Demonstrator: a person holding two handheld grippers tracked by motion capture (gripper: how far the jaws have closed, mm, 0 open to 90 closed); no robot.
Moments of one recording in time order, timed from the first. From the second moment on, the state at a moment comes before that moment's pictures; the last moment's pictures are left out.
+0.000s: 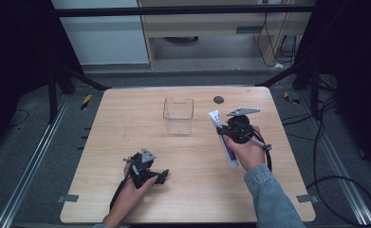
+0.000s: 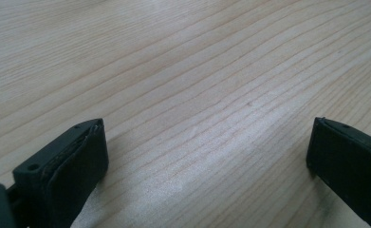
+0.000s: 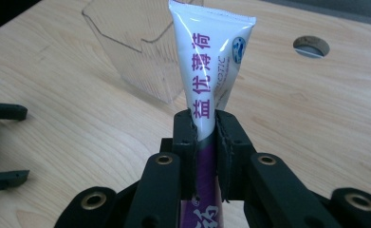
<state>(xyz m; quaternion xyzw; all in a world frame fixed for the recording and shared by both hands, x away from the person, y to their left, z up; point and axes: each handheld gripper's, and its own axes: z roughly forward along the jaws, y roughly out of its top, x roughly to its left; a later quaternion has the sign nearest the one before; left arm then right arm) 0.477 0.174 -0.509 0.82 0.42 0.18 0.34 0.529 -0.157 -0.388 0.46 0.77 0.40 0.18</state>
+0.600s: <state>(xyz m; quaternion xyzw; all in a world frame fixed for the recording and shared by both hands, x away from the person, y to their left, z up) 0.477 0.174 -0.510 0.82 0.42 0.18 0.34 0.529 -0.146 -0.379 0.45 0.75 0.44 0.20</state>
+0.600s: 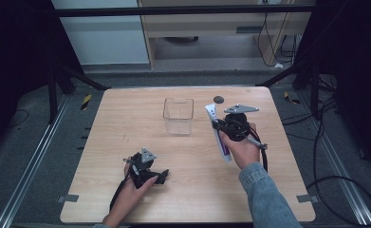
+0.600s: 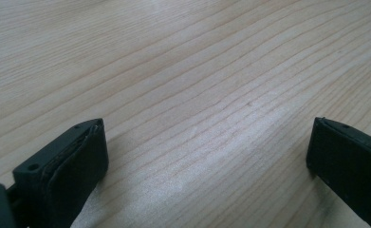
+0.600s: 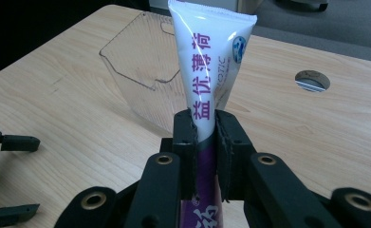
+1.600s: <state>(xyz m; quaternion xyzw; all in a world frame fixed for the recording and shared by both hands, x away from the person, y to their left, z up) 0.477 0.174 -0.510 0.82 0.42 0.18 0.34 0.532 -0.112 -0.367 0.43 0.73 0.48 0.22</state>
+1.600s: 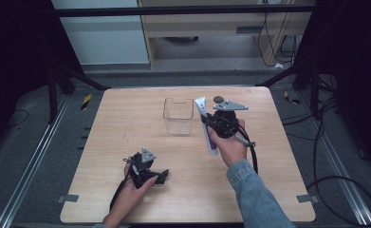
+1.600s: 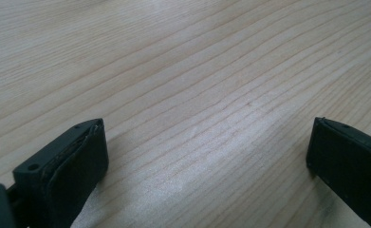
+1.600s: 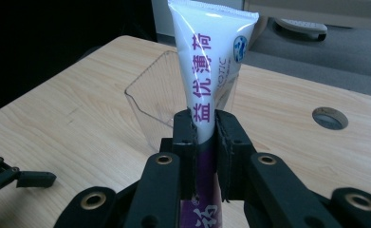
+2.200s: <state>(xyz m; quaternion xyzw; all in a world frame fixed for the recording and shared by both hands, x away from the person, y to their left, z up) 0.477 0.174 -0.510 0.82 0.42 0.19 0.34 0.541 -0.072 -0.351 0.42 0.73 0.50 0.22</state>
